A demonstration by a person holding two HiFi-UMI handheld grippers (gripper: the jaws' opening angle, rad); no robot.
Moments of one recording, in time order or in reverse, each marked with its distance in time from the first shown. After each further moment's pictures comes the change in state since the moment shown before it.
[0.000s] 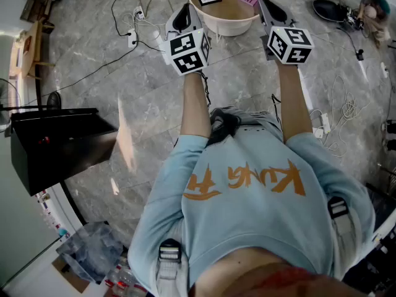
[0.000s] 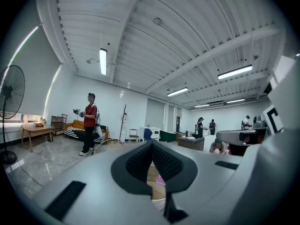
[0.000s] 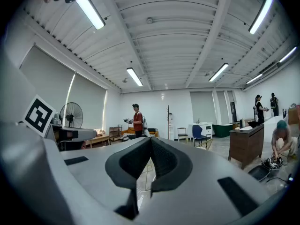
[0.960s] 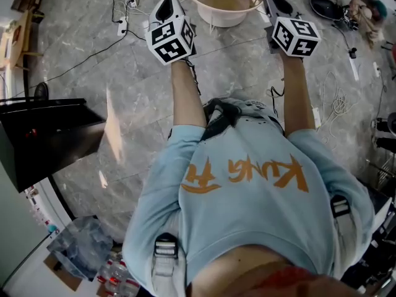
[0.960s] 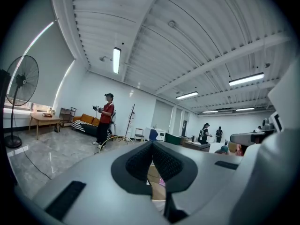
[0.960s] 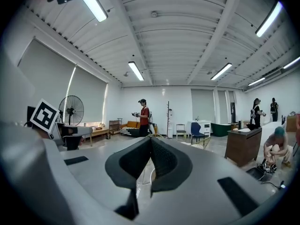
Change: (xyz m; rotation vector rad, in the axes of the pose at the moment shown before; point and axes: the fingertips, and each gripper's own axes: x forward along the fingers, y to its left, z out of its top) left arm -0.014 0.069 -0.014 -0.115 -0.016 0.068; right arm 0.003 0.016 -0.004 -0.043 0.060 -0.014
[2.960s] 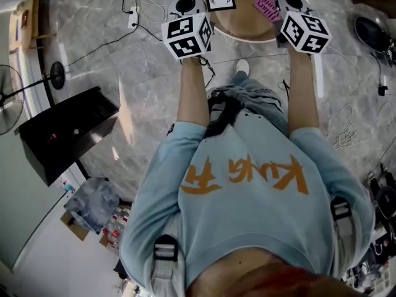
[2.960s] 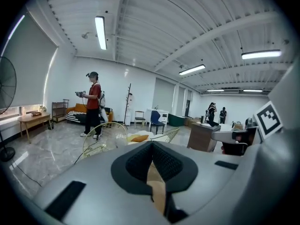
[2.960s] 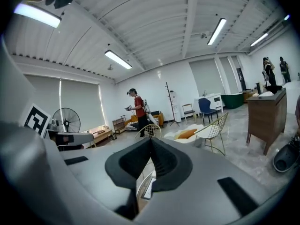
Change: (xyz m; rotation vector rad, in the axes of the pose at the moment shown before) left arm 0.479 -0.047 -0.068 0.080 0.244 0.037; right arm 0.430 -0.285 -0.076 0.241 0.163 0.156
